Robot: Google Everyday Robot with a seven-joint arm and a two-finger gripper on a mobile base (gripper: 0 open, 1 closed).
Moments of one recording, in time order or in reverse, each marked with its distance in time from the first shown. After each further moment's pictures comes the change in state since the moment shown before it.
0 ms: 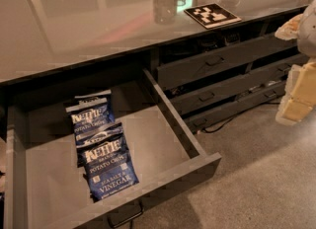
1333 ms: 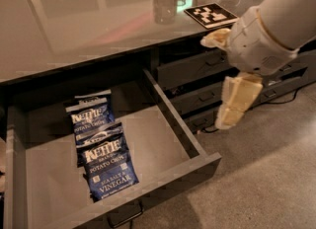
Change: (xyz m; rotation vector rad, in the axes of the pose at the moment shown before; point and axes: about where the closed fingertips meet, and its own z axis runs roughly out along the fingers) arm -0.100 0.019 0.051 -0.073 -0.284 -0.289
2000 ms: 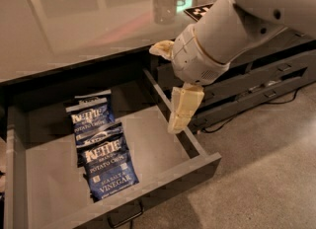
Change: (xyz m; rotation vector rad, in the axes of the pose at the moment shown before) arm -0.081 -0.006 0.069 -0.027 -0.141 -0.182
